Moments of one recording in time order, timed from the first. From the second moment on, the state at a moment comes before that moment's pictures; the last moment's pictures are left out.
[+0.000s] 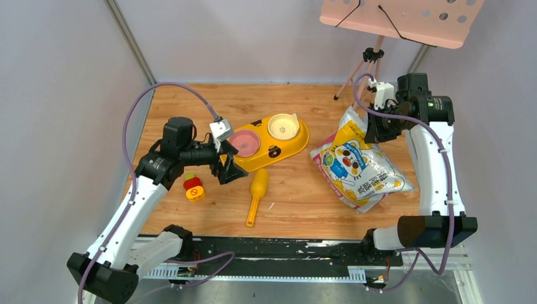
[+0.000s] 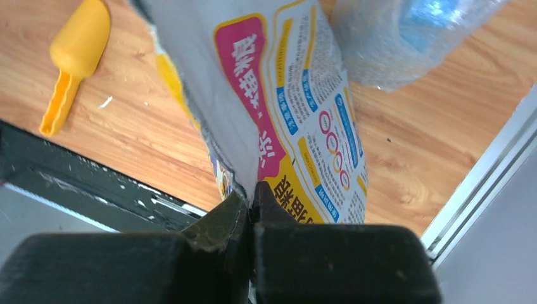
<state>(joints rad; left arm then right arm) -0.36 0.97 1.03 -0.64 0.80 0.24 -0.02 1.39 1.72 -1.39 -0.35 -0.30</state>
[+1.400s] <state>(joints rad) -0.60 1.81 1.87 -0.44 0.67 -0.40 -0.14 1.36 1.58 -0.95 -0.75 0.22</state>
